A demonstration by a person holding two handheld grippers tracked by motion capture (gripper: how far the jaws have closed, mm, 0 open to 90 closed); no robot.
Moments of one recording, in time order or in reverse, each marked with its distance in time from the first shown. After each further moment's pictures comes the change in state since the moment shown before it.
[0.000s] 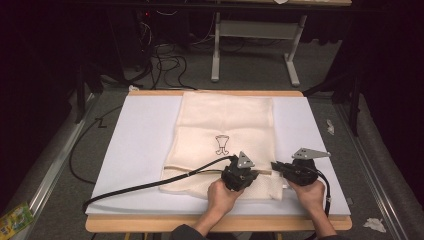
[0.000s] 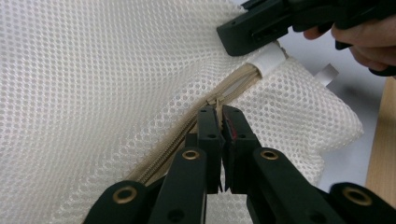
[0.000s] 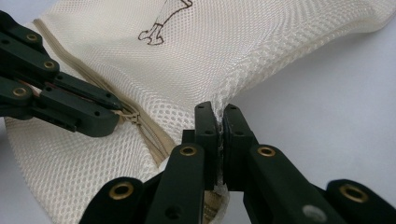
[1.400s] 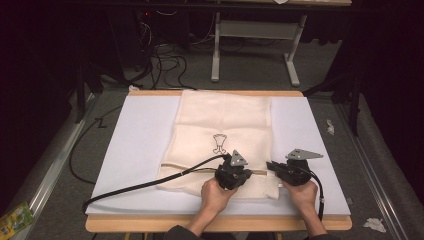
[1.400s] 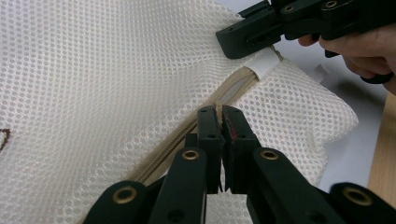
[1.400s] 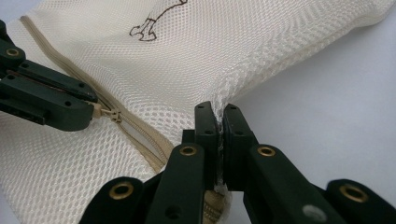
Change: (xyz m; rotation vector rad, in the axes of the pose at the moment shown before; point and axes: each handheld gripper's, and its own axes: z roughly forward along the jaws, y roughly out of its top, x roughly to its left) left arm 0.012 -0.004 -0.012 0.025 0.014 -0.018; right arm 0.007 -0.002 0.017 -0.005 -0.032 0.026
